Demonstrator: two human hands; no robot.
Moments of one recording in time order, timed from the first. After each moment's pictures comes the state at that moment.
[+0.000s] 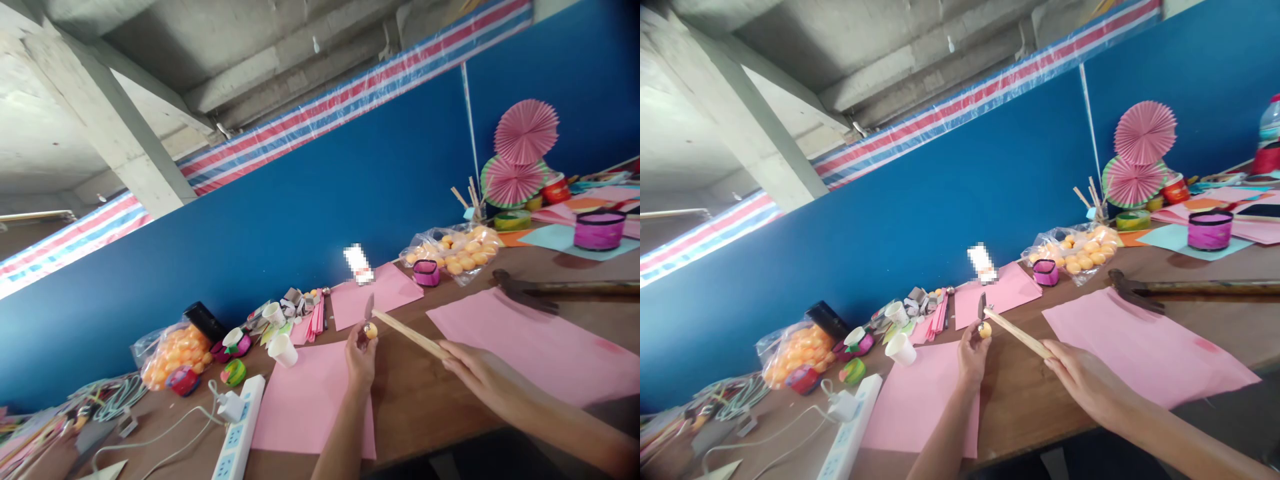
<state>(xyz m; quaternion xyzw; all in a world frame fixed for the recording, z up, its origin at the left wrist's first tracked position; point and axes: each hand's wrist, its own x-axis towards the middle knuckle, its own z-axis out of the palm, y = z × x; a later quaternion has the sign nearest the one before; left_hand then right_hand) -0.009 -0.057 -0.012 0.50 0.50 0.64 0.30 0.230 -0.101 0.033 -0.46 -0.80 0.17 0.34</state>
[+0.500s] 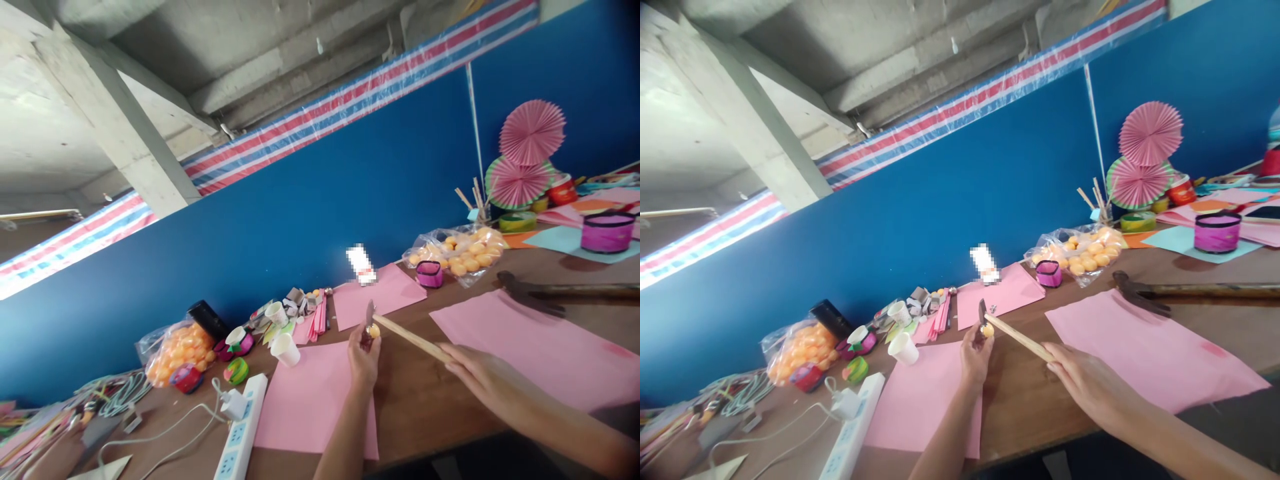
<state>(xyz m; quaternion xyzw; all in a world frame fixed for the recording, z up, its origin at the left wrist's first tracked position) -0.011 -0.055 -0.016 0.51 0.52 0.64 0.25 0.229 -0.104 0.039 -0.44 -0.82 0.16 0.33</state>
